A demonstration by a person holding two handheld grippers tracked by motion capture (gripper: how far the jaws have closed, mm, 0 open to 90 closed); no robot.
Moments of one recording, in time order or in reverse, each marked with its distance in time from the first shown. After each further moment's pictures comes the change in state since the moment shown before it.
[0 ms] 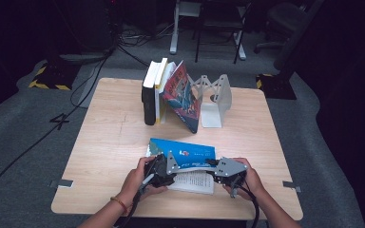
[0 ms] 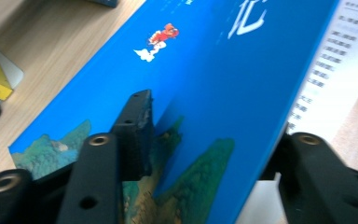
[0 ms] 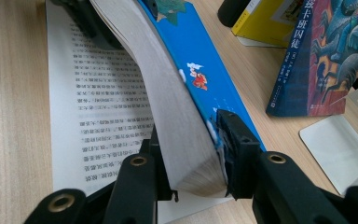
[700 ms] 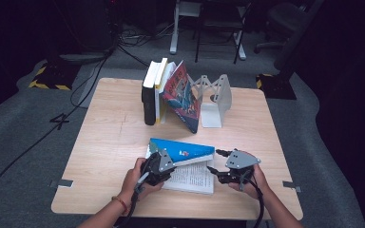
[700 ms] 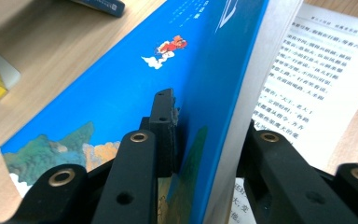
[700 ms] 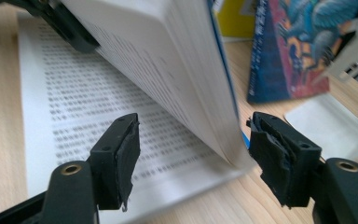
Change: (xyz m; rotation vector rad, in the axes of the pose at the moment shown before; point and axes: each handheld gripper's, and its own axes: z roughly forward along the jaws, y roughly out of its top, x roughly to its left) left arm 0.011 -0.010 -0.001 -0.080 -0.057 -0.086; right arm -0.021 -0.021 -0.009 -0.061 -0.028 0.170
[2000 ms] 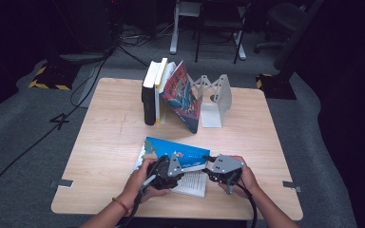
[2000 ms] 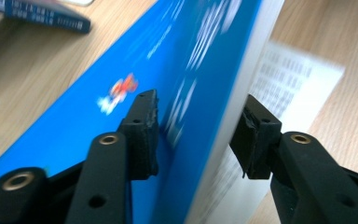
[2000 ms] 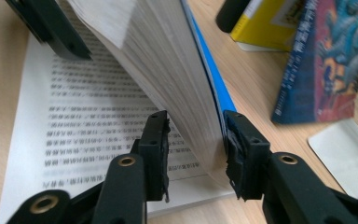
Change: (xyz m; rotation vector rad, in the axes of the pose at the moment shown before) left arm -0.029 0.024 -0.009 0.050 -0.025 0.129; right arm 0.025 0.017 0.026 0.026 0.030 -0.137
